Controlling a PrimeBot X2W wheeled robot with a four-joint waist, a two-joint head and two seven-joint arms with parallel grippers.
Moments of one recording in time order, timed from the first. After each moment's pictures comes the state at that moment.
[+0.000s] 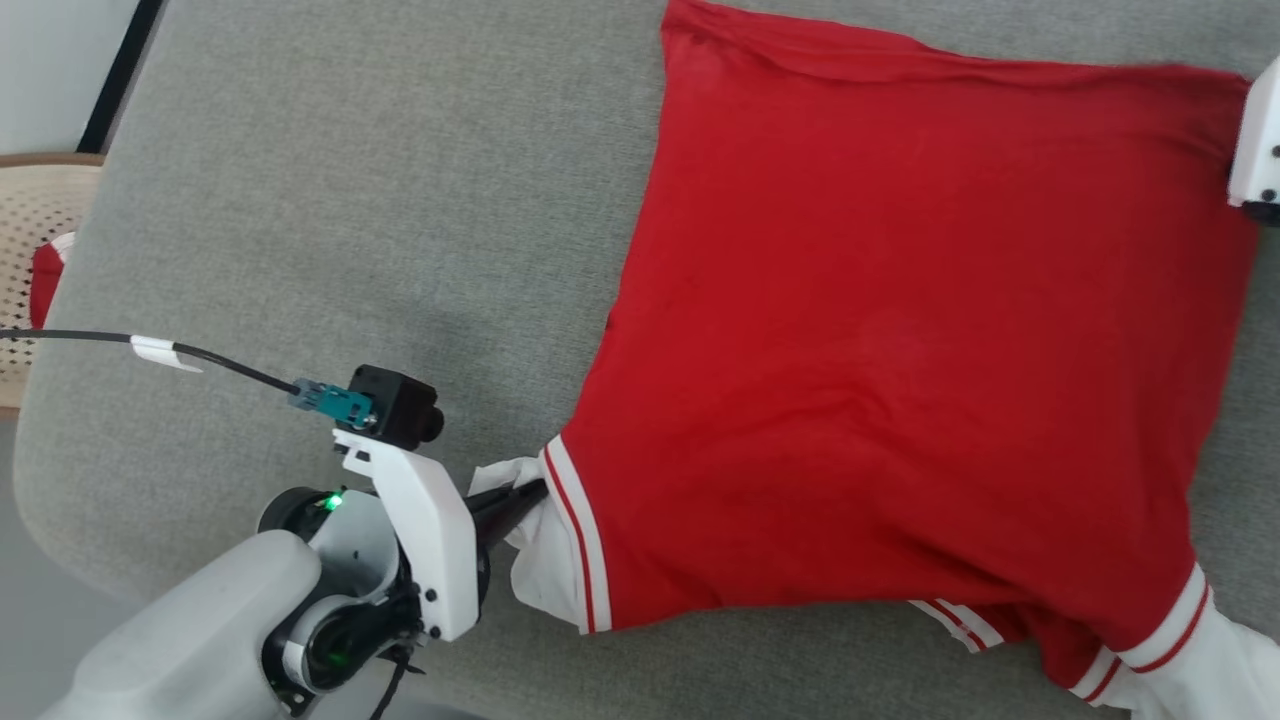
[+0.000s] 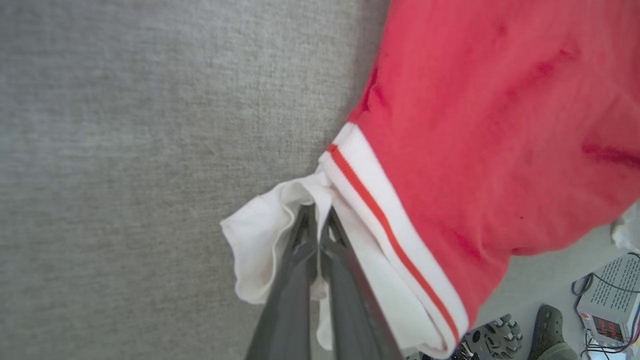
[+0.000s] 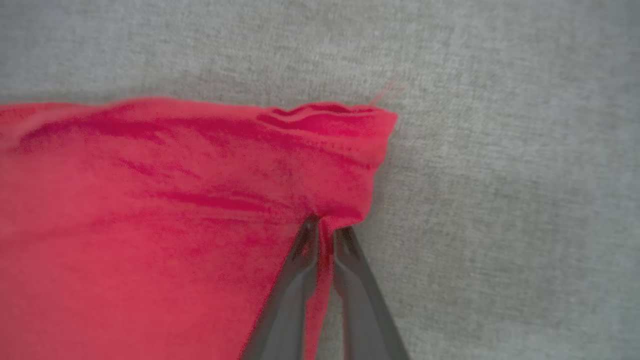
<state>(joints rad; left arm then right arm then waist) -0.60 0.68 -0.98 0.12 -1.27 0.09 0.30 -1.15 -0.29 -0.28 1.02 -0.04 0.13 0.87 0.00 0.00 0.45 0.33</state>
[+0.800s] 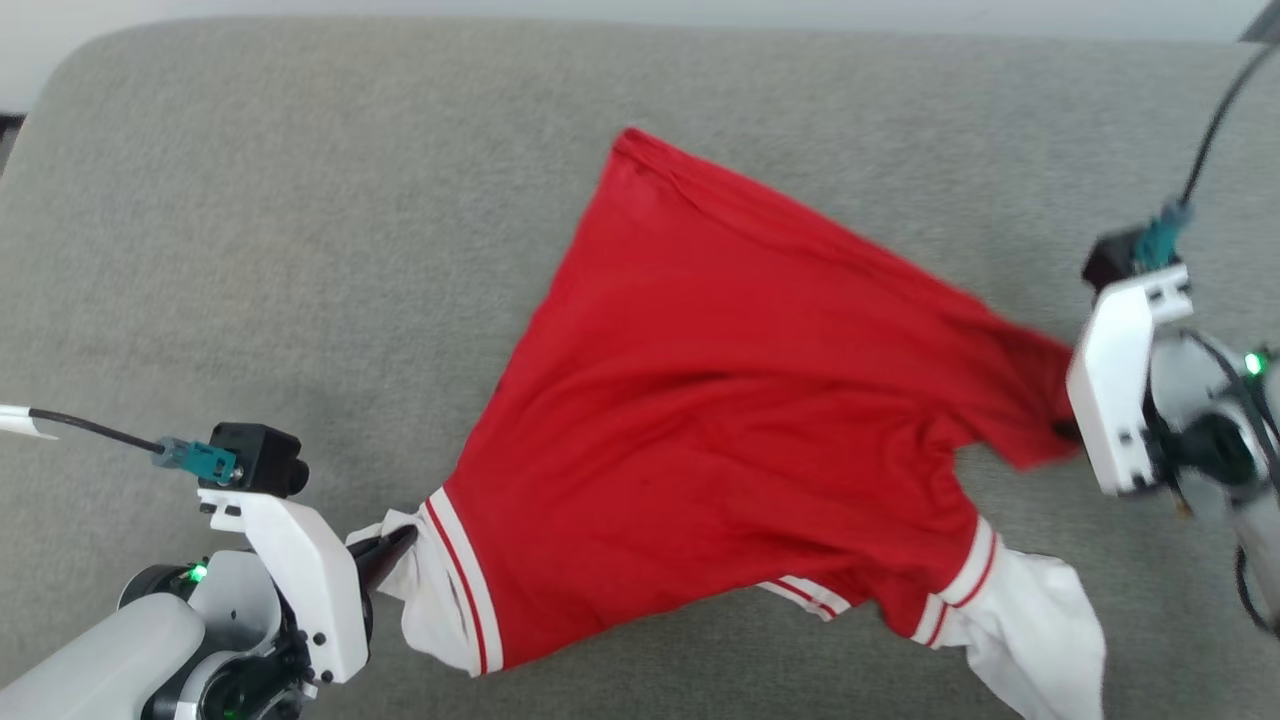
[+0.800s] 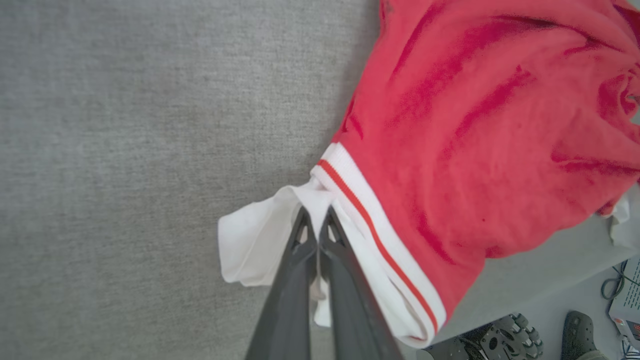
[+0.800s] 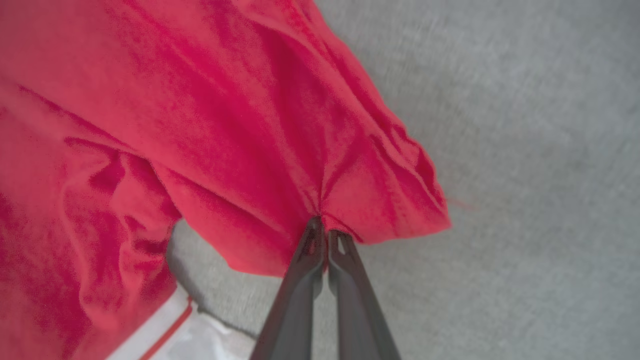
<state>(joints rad) -0.46 0.86 -0.92 0.03 -1.33 0.19 0.26 -0.63 -0.47 0.31 0.39 0.61 0.13 1.12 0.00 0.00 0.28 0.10</state>
